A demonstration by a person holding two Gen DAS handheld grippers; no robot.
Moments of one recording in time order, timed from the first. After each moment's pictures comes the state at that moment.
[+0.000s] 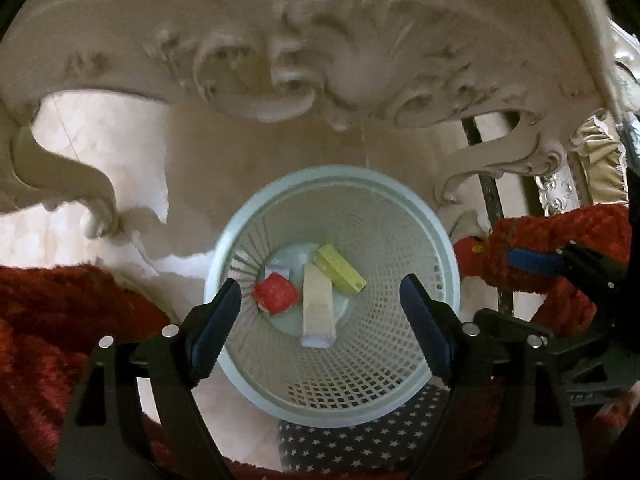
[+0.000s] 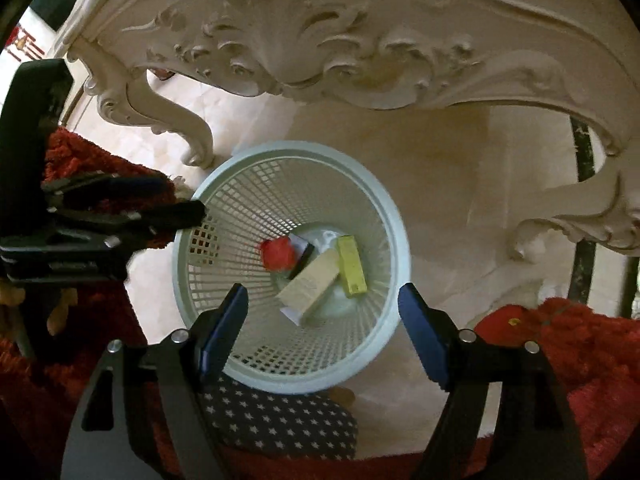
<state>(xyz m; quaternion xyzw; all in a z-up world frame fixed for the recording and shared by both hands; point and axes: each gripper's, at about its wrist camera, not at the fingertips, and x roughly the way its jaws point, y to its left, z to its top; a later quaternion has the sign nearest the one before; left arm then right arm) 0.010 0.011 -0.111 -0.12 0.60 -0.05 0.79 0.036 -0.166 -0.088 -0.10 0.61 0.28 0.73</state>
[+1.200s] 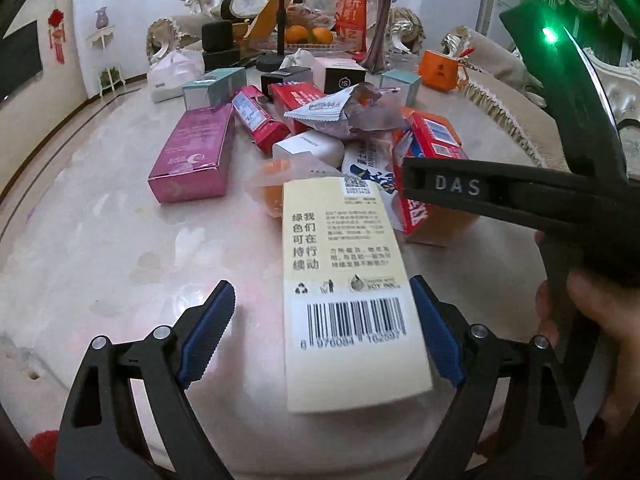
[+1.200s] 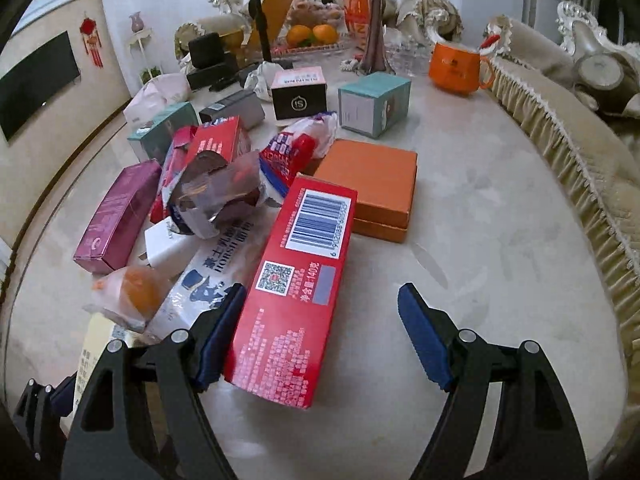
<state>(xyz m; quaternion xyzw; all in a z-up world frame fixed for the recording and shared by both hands) 0.158 -0.022 0.063 -0.06 0.41 0.06 0.91 0.268 -0.139 0.077 -0.02 0.44 0.16 0.88</state>
